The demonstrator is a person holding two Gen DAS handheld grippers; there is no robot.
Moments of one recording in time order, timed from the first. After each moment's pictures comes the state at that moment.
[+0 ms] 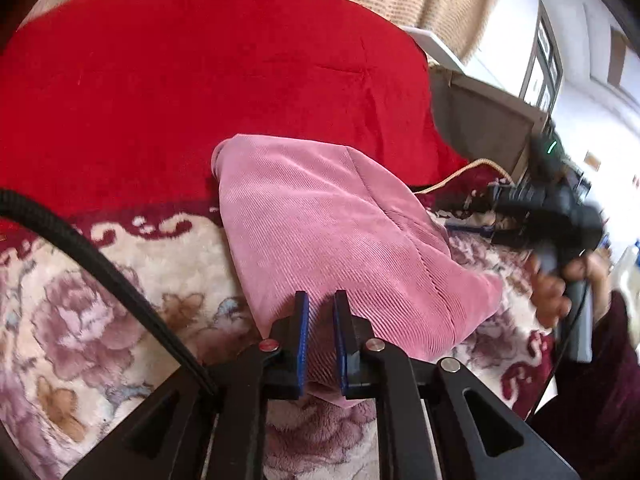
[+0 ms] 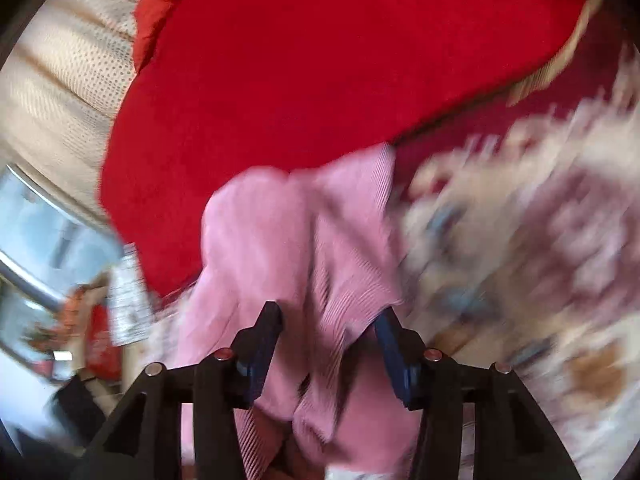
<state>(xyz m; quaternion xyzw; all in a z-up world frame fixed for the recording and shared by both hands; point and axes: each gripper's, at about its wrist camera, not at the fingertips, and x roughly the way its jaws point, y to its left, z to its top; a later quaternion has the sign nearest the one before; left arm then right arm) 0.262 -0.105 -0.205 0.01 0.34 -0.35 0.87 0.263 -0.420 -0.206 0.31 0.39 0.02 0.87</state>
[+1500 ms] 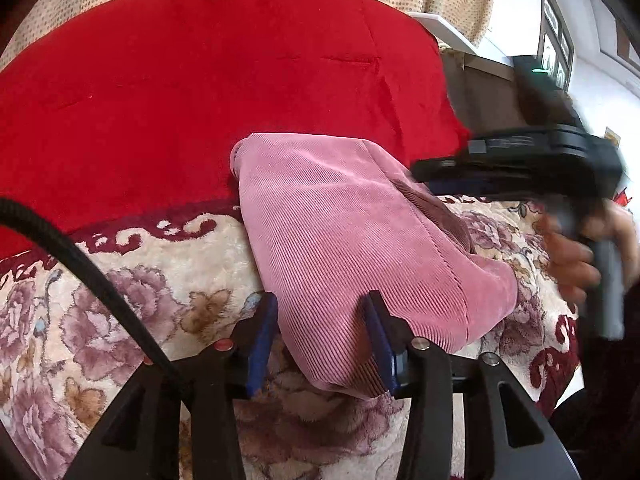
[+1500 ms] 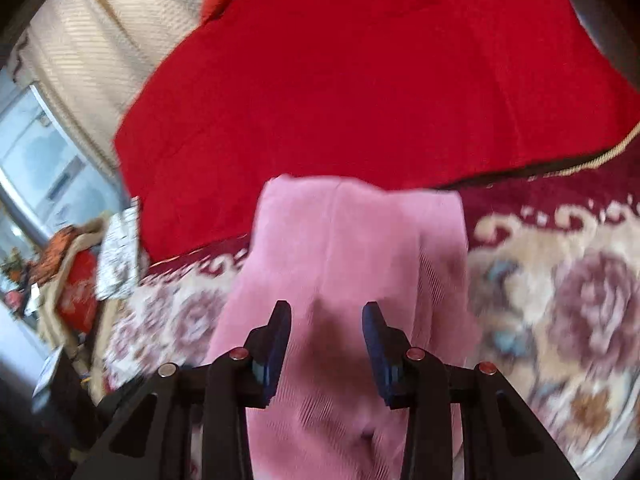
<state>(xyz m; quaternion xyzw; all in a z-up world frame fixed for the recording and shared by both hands) 0.264 -0.111 -0.207 0.06 0.34 -0.31 0.89 0.293 -0.359 -0.180 0.21 0.40 0.05 0.89</state>
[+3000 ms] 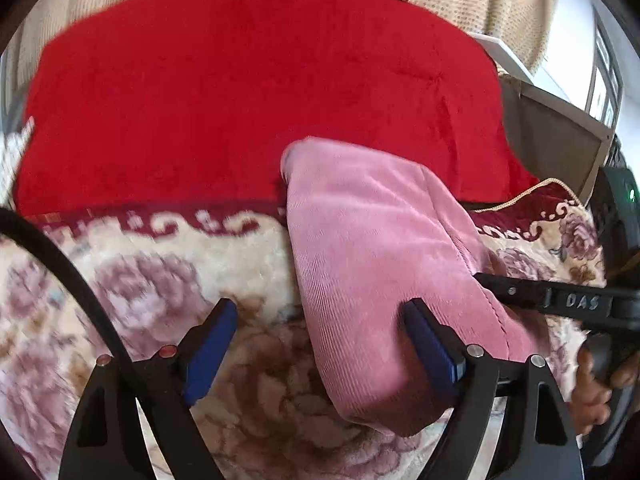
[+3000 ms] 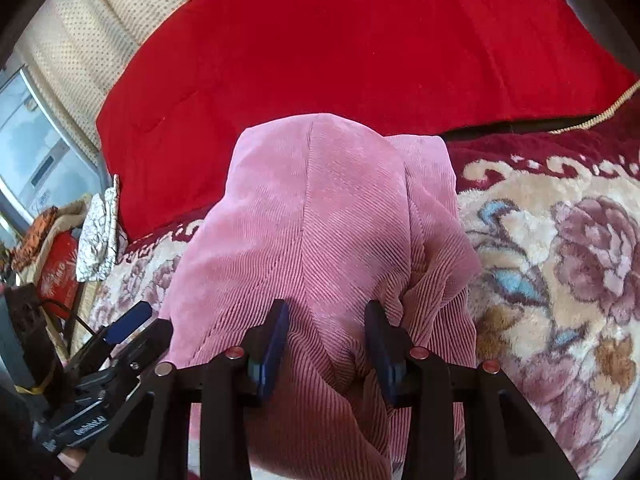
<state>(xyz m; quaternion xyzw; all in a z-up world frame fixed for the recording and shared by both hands) 0.282 -0.114 -0.205 0.02 0.34 -0.21 0.92 0.258 -0.345 -0.221 0.20 0.42 0.04 0.88</state>
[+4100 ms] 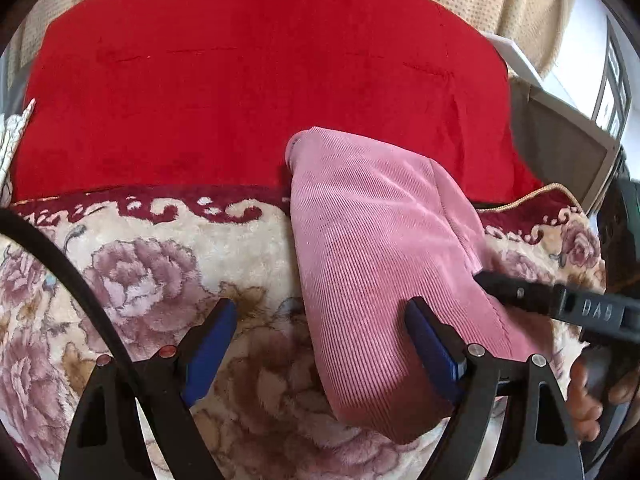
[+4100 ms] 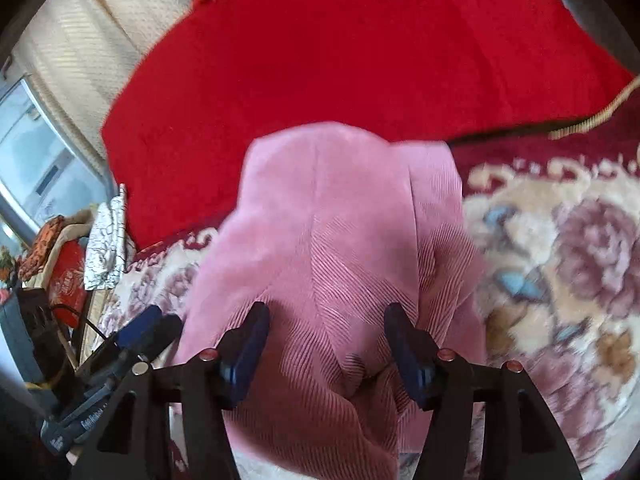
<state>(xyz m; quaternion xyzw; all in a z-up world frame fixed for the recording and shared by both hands) 0.292 -0.108 -0.215 -0.01 0.36 -0.21 0.91 0.257 -0.335 -0.214 0.23 0.41 0.04 0.88</state>
